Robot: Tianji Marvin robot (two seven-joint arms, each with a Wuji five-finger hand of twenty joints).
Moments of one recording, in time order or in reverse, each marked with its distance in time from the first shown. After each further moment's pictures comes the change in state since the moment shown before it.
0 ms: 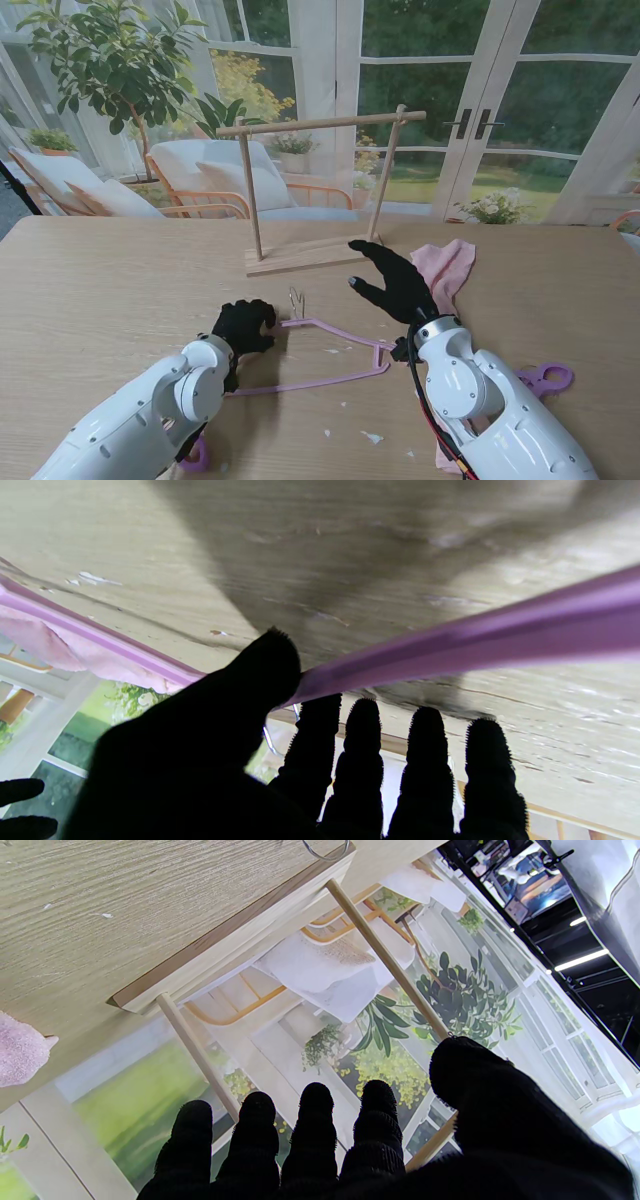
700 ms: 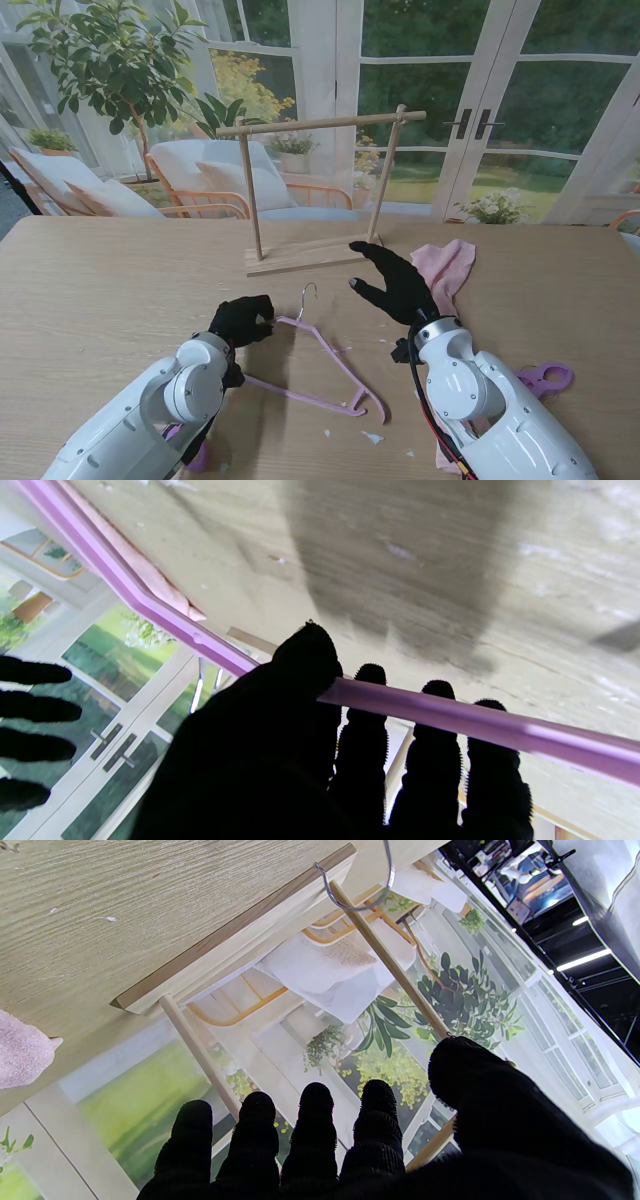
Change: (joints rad) left arm 0.091 -0.029 -0.116 -0.109 -0.111 0.011 0.039; right arm -0.009 0.001 0.005 -0.011 0.000 0.008 0.005; left_hand 0.261 0.026 -0.208 -0.012 0.105 0.011 0.114 0.022 0.285 0.040 0.029 -0.011 0.220 0.077 -0.012 -0.061 0.104 0.055 0.189 -0.020; right_hand 0.000 0.000 0.010 0.000 0.000 0.000 0.001 0.011 0.000 0.000 0.000 0.000 0.000 0.000 0.000 0.000 0.000 0.000 0.000 0.000
